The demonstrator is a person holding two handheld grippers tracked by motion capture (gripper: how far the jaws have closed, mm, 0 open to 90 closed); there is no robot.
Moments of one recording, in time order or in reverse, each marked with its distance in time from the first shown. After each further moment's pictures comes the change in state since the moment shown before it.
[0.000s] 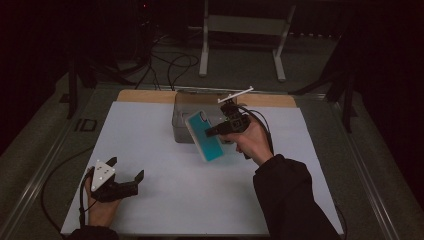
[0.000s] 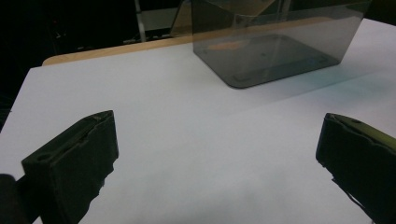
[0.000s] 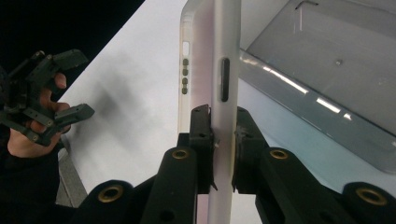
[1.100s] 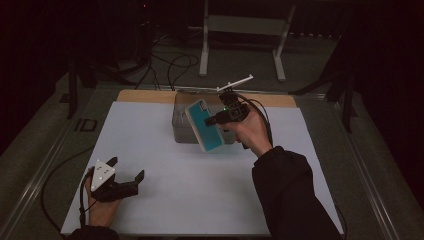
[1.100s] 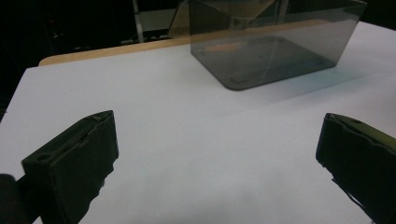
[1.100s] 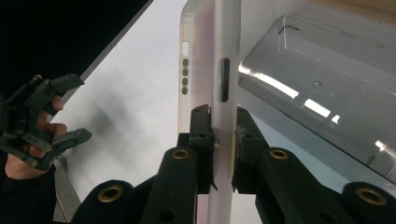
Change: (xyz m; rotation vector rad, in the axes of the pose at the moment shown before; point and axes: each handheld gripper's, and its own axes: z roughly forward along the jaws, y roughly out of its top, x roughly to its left) left arm -0.001 0.001 0.000 -0.006 -0.011 -0.014; right arm 0.003 0.026 -0.010 -0.015 -0.040 0.014
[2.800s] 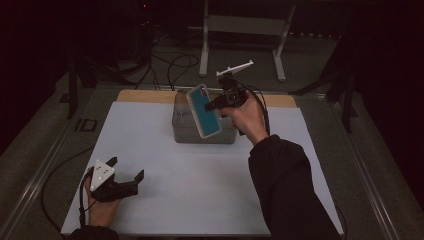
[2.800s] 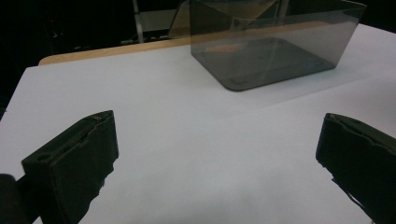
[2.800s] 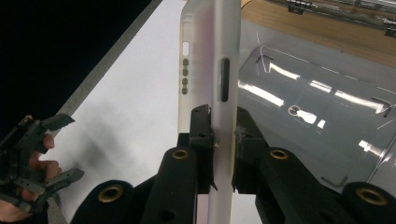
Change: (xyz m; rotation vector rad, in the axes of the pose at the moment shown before) left arm 0.001 0.000 0.000 -0.002 0.001 -0.004; right arm -0.004 0.033 -0.006 -0.047 -0.062 0.049
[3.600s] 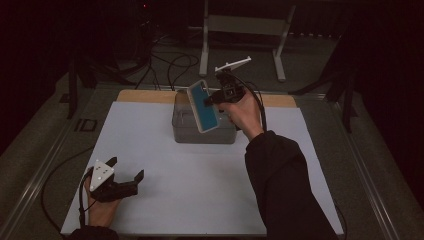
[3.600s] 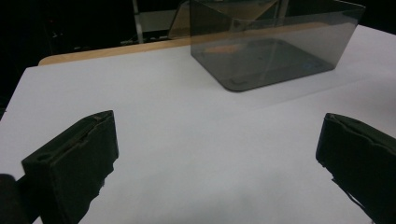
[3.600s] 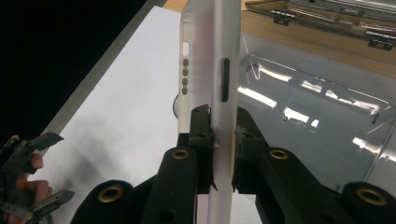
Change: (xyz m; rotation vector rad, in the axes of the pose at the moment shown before) left arm 0.001 0.000 -0.001 -0.002 -0.004 -0.002; right arm -0.003 0.013 0.007 -0.013 -0.036 0.036
